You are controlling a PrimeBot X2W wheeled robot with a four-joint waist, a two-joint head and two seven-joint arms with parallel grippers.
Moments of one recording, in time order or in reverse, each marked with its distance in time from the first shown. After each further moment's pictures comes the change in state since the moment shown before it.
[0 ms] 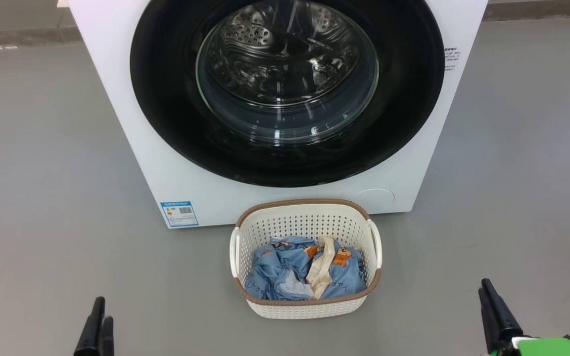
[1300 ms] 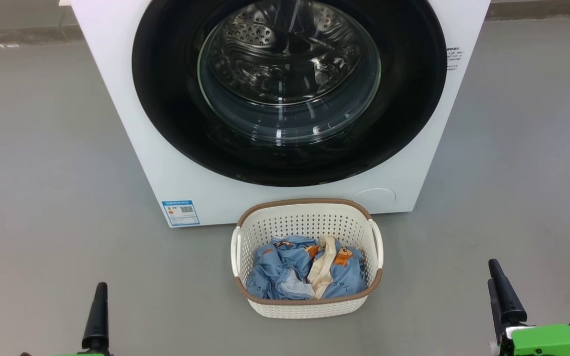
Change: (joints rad) left arm -0.007 0.005 -0.047 -0.027 0.208 0.000 -0.108; right arm -0.008 -0.040 0.044 -0.023 -0.170 0.000 -0.107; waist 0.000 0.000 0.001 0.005
